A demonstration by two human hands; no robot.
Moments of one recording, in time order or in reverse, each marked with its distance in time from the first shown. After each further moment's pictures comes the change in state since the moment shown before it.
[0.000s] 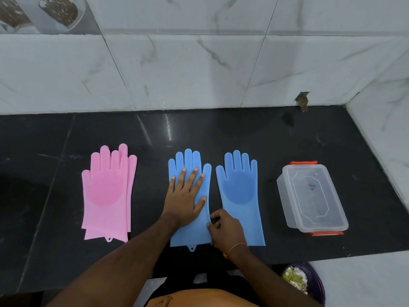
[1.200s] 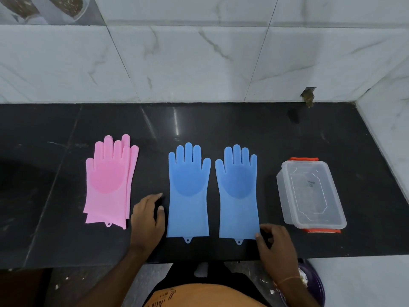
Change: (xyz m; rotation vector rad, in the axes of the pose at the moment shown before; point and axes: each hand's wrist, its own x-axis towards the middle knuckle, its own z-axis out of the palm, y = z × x) left_hand -0.119 -0.023 0.013 -0.472 0.416 -0.436; right_hand -0.060 0.105 -0.090 -0.068 0.275 -0.024
